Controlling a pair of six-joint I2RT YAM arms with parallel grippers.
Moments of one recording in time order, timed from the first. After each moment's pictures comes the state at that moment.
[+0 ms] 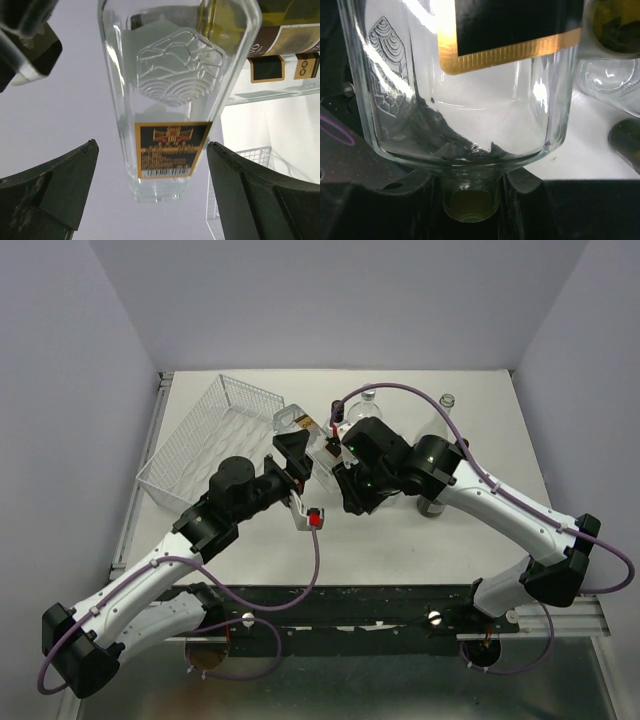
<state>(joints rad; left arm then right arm) -0.72 0.90 0.76 -0.02 0.19 1.56 0.98 1.48 1.61 -1.09 0.04 0.27</state>
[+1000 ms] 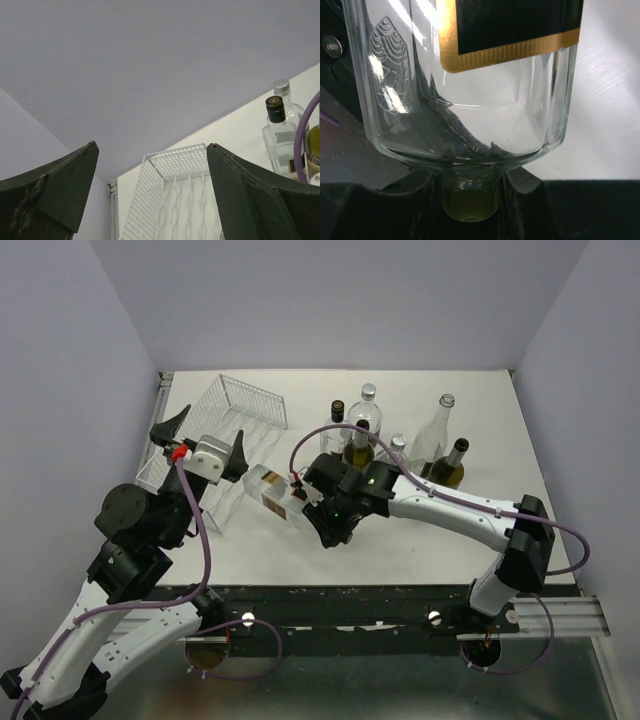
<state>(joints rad) -0.72 0.61 1.05 -0.19 -0.33 0.56 1.06 1.62 1.45 -0.92 -0.10 0.22</state>
